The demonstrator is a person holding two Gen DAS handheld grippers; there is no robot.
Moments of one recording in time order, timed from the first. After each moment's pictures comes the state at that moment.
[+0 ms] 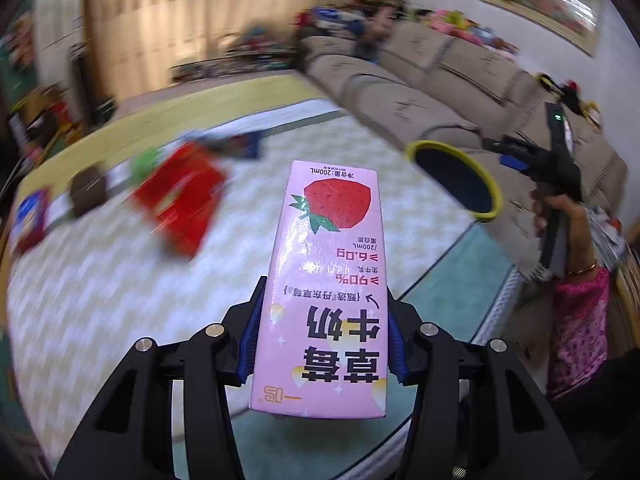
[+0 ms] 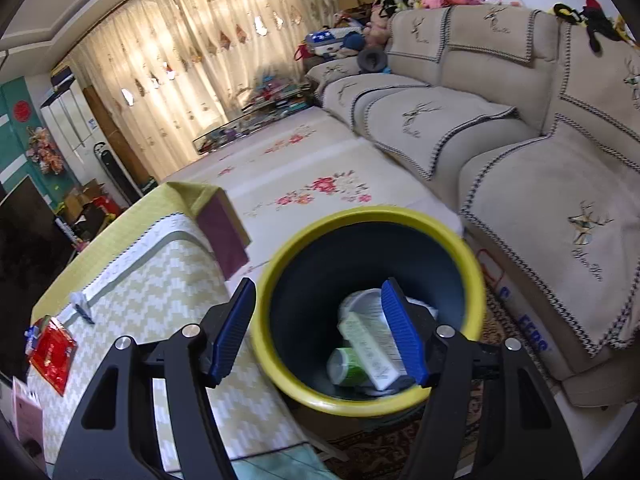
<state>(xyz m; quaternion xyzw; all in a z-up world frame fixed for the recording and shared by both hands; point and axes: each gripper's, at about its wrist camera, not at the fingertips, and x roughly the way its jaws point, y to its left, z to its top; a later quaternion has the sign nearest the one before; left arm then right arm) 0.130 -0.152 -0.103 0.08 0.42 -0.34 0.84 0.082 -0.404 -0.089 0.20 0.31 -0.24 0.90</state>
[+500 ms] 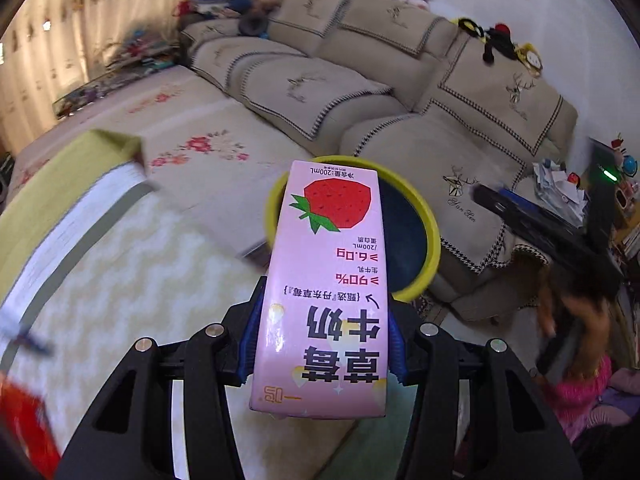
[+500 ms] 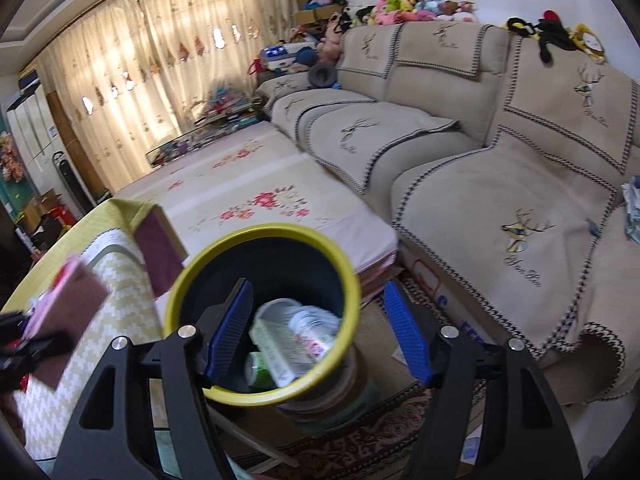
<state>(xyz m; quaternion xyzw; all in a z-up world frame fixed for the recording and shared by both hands) 0.213 -0.418 -0.105 0.15 0.44 -0.47 0.75 0.018 -0.453 -0.079 0.18 0.30 -0.32 0.88</state>
